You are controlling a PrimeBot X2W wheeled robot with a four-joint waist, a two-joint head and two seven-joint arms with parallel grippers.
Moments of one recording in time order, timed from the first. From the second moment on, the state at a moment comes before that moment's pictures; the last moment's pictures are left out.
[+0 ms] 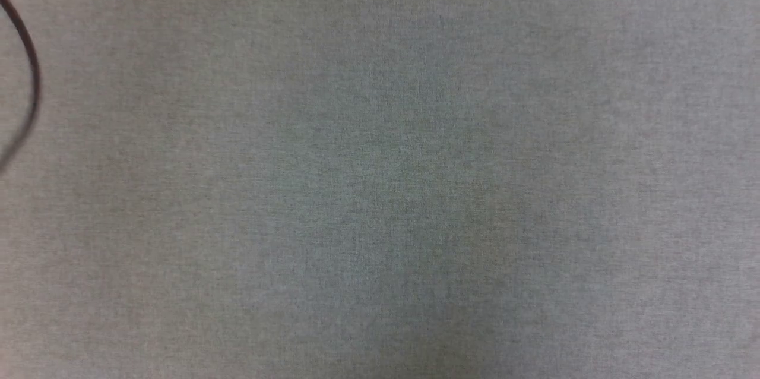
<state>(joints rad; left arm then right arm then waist) -1.66 0.52 -0.80 0.78 -0.74 0.08 -0.25 -1.77 -0.51 0.80 1.07 0.47 0.13 -0.25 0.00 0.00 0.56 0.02</state>
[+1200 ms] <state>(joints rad) 0.06 0.51 -0.26 0.29 -0.70 0.13 -0.26 -0.25 -0.74 0.71 0.46 0.66 0.13 -0.25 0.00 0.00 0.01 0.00</state>
